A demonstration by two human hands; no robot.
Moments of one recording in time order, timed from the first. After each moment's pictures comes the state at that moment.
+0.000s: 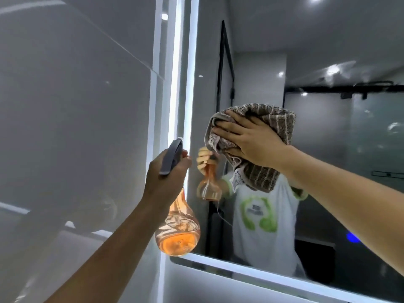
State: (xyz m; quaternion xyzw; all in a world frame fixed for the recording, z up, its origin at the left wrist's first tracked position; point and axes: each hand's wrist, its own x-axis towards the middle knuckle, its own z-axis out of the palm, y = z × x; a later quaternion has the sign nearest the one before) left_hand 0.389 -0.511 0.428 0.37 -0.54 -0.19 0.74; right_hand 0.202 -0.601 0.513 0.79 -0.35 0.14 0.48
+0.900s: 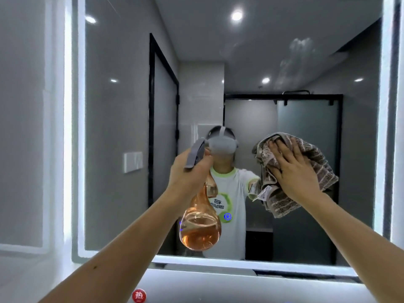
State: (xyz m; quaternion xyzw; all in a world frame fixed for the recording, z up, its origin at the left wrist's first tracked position) left_hand 0.122 -0.475 0.454 0.31 -0.62 -0.29 0.66; right_hand -0.131 -0.516 0.444 0.64 -0.60 0.33 0.33
